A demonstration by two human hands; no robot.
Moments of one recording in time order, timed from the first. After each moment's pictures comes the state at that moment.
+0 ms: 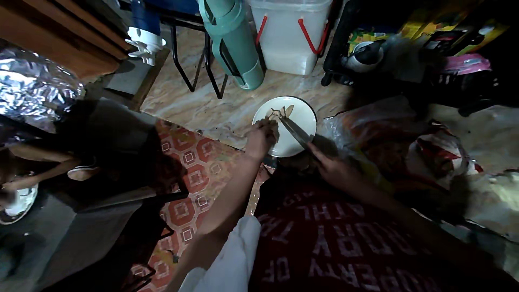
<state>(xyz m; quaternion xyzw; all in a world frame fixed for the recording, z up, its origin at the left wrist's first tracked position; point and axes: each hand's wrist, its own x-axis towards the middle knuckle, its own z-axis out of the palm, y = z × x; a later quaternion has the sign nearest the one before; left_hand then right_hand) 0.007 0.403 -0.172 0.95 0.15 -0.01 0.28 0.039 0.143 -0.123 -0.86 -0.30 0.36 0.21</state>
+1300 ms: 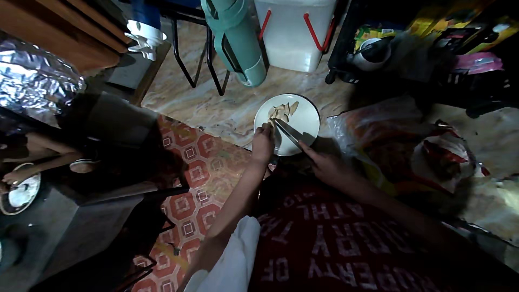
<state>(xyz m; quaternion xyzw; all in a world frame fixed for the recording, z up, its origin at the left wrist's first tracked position) 0.004 0.388 -0.186 0.91 0.28 -0.07 0.31 0.044 0.167 -0.130 -0.84 -0.34 0.38 0.18</state>
